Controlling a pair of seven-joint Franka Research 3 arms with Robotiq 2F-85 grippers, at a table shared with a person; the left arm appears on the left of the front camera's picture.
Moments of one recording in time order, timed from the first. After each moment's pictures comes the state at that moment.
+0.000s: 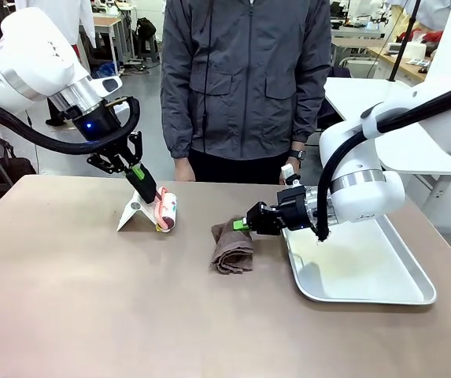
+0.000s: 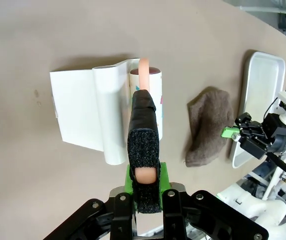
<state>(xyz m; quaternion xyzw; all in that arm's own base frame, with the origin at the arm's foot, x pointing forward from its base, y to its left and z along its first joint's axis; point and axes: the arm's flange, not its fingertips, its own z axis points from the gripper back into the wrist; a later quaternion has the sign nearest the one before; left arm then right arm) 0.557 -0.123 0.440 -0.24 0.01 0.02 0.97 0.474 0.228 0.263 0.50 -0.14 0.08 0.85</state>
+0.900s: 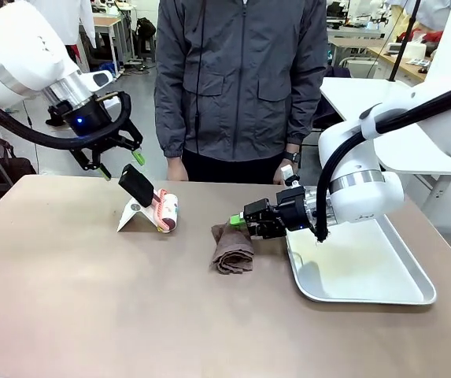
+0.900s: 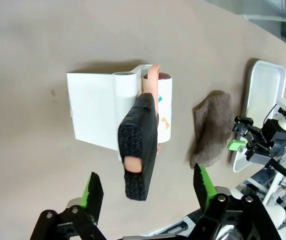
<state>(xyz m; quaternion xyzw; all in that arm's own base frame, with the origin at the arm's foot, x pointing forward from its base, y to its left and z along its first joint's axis) 0.557 -0.103 0.451 -0.23 0.00 0.04 0.97 0.474 0.229 0.262 0.51 -0.13 0.07 0.85</state>
